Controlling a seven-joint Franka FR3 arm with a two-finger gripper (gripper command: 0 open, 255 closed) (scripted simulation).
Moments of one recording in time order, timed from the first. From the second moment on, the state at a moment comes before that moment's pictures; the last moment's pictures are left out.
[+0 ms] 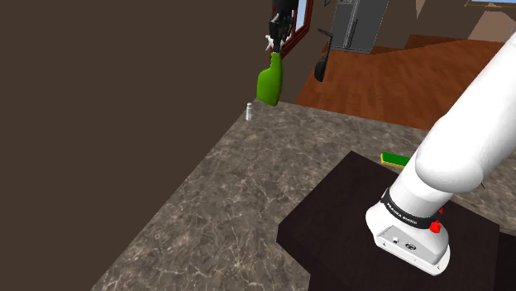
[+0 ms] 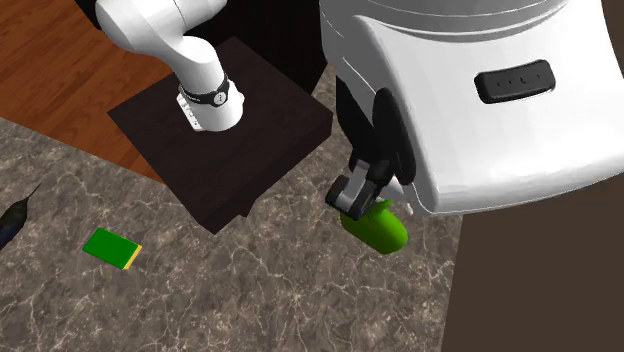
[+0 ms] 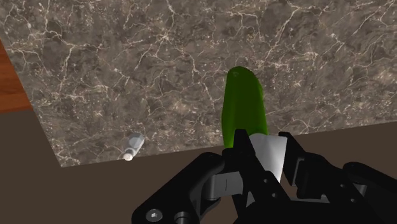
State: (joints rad) arm -0.02 -0.08 -0.10 -1.82 0.07 1.79 -0.33
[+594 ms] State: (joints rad) arm -0.09 -0.34 -0.18 -2.08 0.02 1.79 -0.46
